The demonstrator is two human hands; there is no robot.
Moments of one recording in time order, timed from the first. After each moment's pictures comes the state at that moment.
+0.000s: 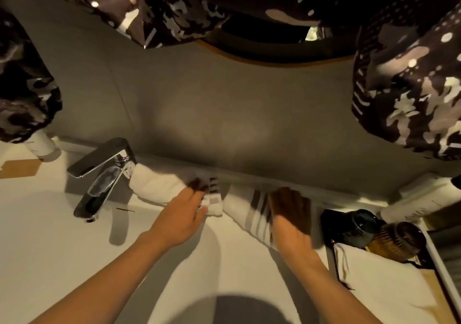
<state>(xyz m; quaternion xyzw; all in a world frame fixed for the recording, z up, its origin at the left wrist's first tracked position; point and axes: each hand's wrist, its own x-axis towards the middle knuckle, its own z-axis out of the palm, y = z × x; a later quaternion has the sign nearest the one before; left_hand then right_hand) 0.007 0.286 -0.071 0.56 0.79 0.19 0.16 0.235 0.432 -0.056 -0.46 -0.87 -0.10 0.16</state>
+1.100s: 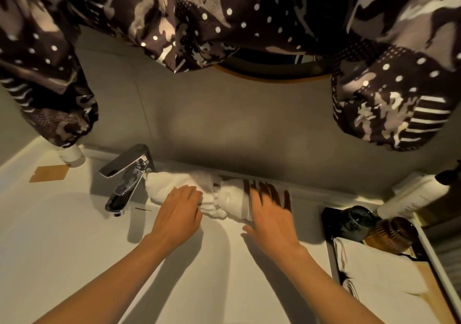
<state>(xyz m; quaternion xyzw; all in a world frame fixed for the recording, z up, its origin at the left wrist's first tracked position) 0.006 0.254 -0.035 0.57 0.81 0.14 0.00 0.209 0.371 -0.003 -0.37 -0.93 0.02 0.05</state>
